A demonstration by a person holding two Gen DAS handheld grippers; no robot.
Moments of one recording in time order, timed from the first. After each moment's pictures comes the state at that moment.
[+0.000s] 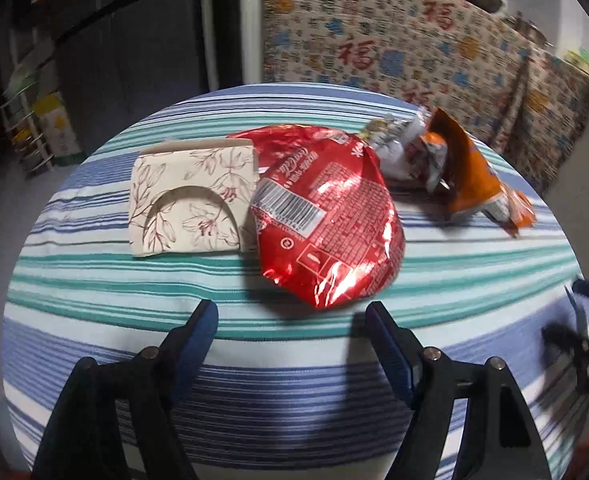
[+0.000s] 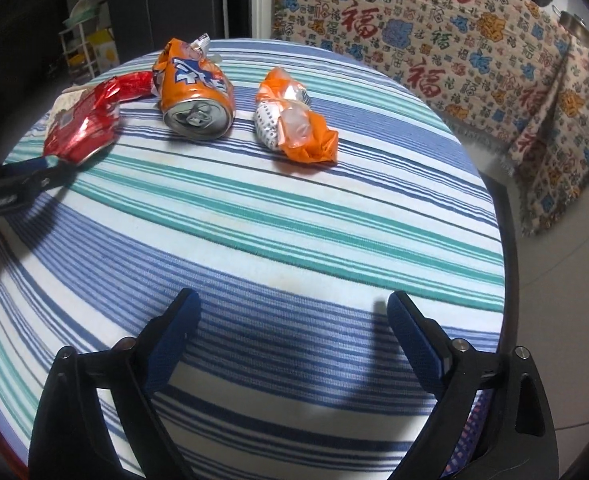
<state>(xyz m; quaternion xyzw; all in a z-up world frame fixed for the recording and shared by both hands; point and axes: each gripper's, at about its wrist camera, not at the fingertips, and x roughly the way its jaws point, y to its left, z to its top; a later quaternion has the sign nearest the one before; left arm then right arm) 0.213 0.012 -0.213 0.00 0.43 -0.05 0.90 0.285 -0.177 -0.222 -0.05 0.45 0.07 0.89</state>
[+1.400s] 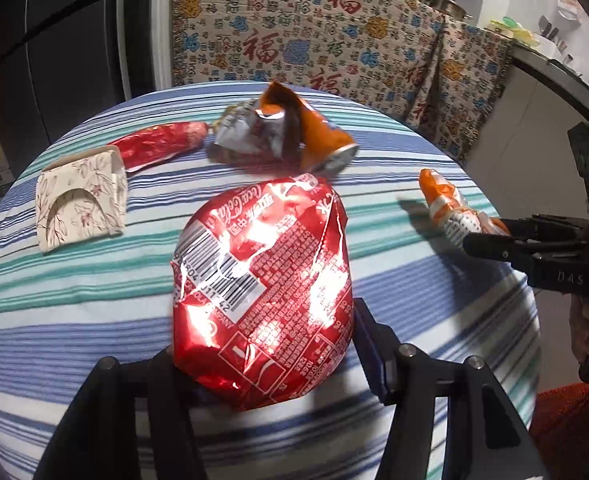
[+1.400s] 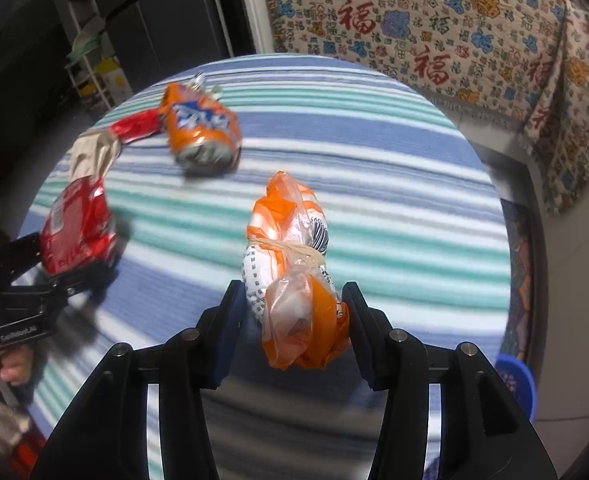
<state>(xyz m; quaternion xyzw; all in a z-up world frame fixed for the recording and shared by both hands) 0.183 -0.059 -0.199 0.01 0.43 -0.18 0.88 0.281 -0.205 -0.196 0.02 0.45 0.11 0.88</state>
